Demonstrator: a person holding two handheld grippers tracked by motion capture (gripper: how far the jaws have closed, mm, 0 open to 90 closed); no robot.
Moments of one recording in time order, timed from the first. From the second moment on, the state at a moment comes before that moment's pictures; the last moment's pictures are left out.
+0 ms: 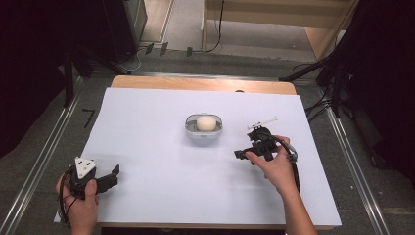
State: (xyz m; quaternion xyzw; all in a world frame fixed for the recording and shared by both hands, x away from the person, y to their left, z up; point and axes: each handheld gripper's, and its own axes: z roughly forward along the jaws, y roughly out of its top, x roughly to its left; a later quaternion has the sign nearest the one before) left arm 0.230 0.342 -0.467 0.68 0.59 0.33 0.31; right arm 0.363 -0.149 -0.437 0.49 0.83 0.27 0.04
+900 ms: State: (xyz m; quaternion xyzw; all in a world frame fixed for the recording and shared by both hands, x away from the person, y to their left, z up) left arm 0.230 0.341 -0.467 0.68 0.58 0.33 0.30; right arm 0.320 -0.225 -0.447 0.54 0.79 0.28 0.07
